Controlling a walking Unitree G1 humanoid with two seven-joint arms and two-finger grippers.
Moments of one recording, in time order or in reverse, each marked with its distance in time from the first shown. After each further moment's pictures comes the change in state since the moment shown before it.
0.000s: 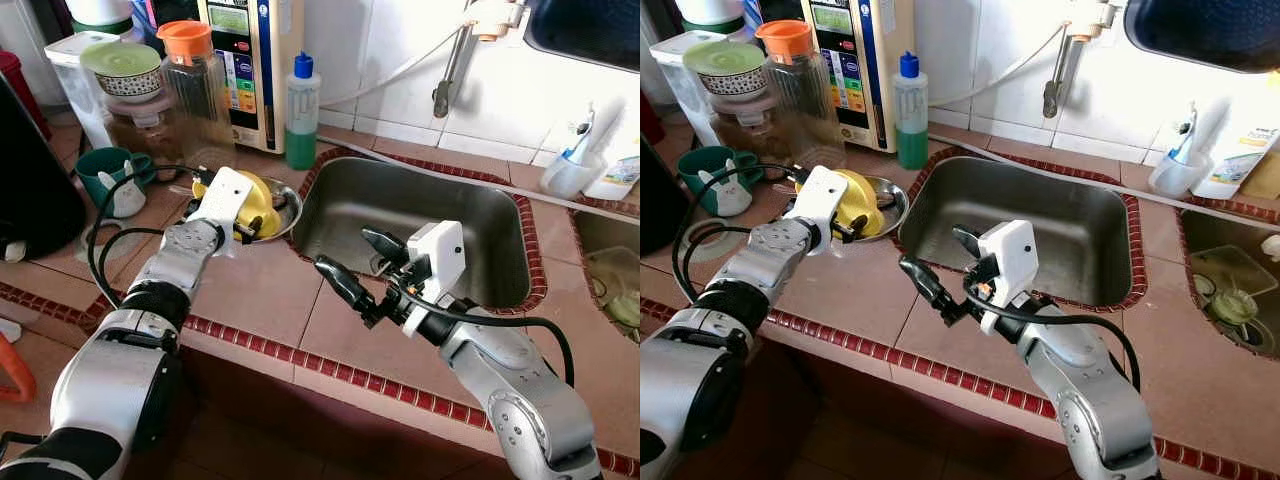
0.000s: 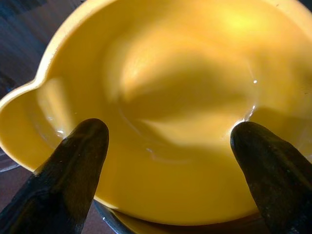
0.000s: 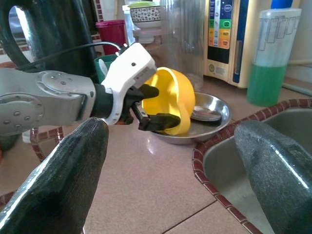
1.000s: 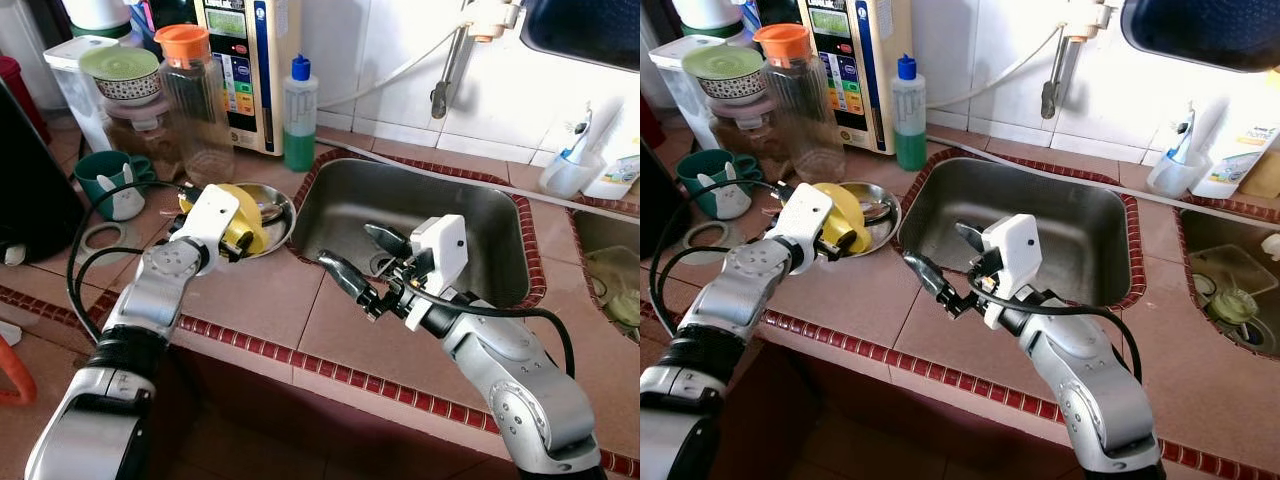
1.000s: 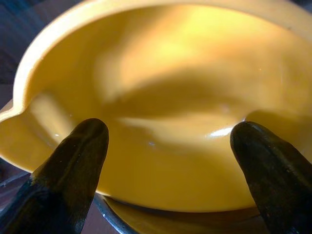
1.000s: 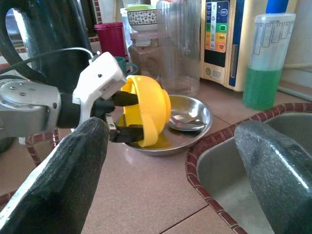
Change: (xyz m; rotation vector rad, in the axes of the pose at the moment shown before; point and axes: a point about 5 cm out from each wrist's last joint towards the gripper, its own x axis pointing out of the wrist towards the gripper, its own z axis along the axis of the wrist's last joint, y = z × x) left arm -0.030 0.001 -0.020 0.032 -0.005 -0.041; right arm 0.003 -0.006 0.001 -0.012 -0.004 0.006
